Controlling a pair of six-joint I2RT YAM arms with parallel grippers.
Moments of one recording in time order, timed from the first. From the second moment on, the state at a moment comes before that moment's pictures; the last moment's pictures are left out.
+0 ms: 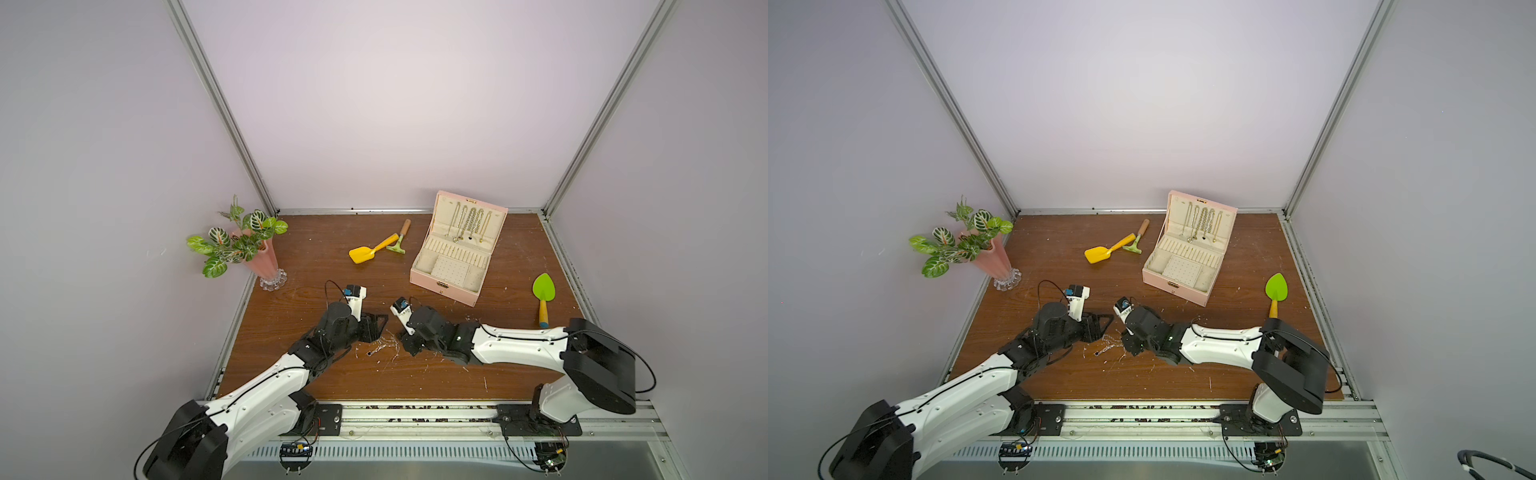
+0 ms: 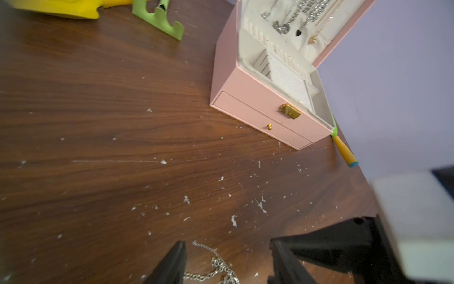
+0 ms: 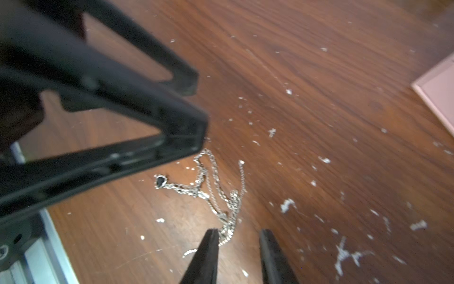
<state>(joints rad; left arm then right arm) -0.54 0.90 0.32 0.04 0.14 -0.57 1.09 1.60 0.84 0.00 0.09 0.26</state>
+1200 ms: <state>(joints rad) -0.38 0.82 0.23 -0.12 0.08 -0.62 1.05 1.95 1.00 0.14 -0.35 -0.44</state>
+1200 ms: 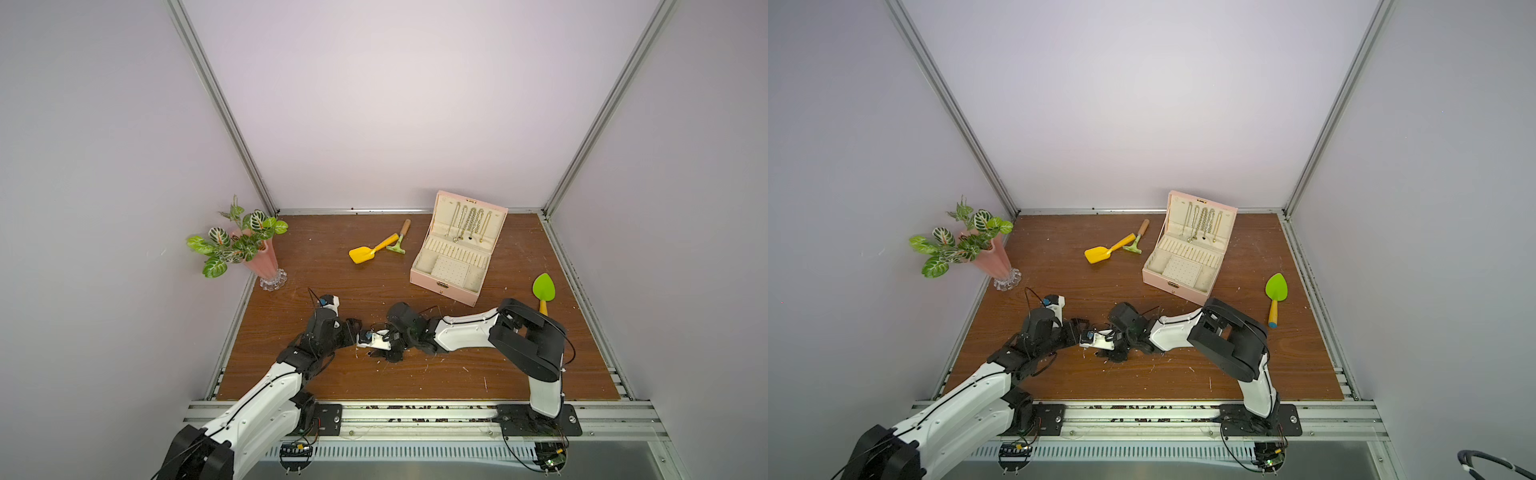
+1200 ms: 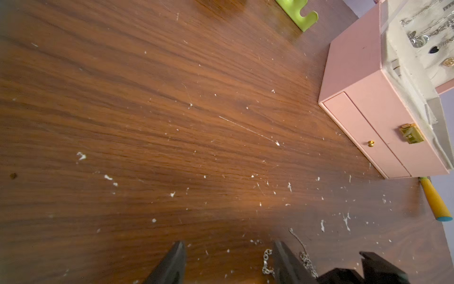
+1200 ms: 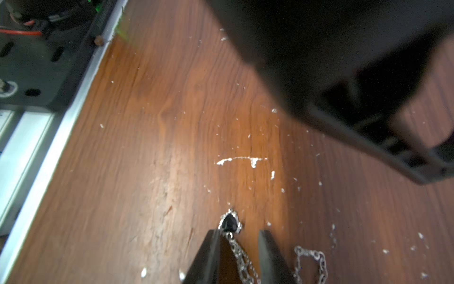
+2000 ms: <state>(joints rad) -0.38 0.76 0.23 0.04 0.14 -0.59 1.04 1.76 0.73 0.46 -0.30 -0.04</state>
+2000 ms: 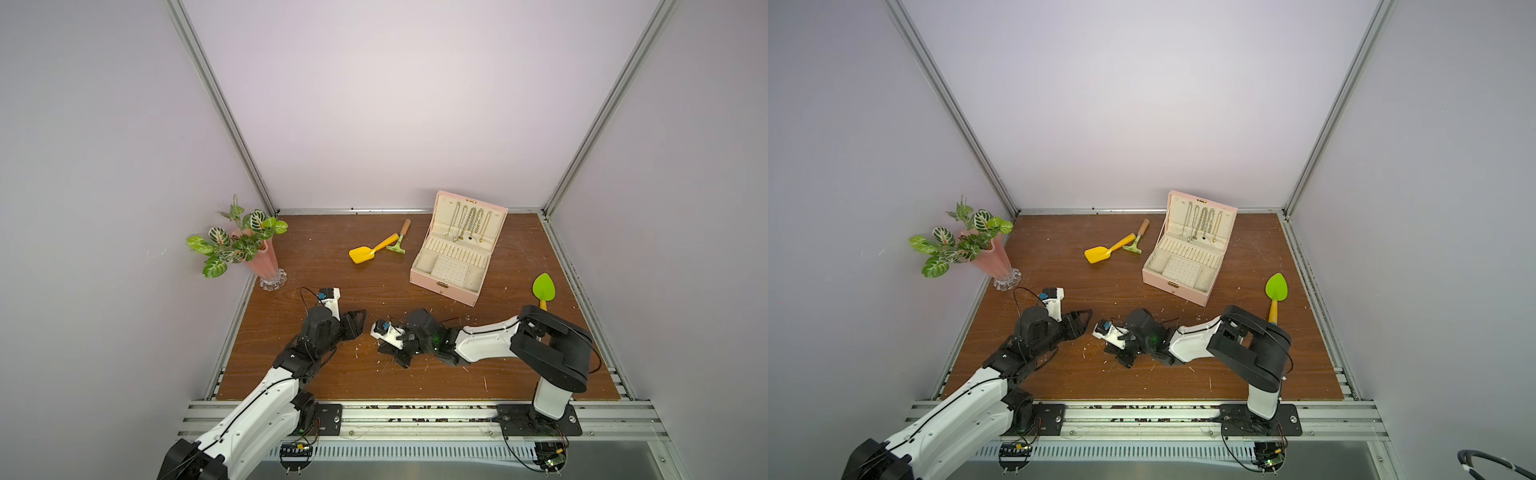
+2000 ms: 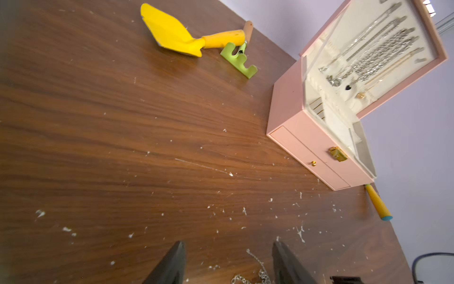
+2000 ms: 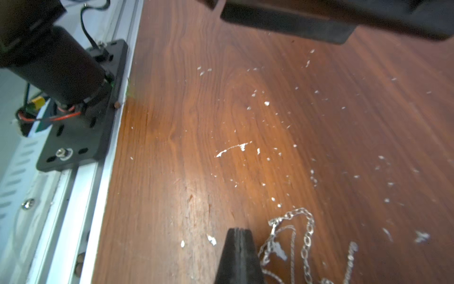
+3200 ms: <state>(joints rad) -0.57 1.09 0.28 0.82 0.56 -0.30 0.92 1.17 0.58 0.55 0.12 0.26</state>
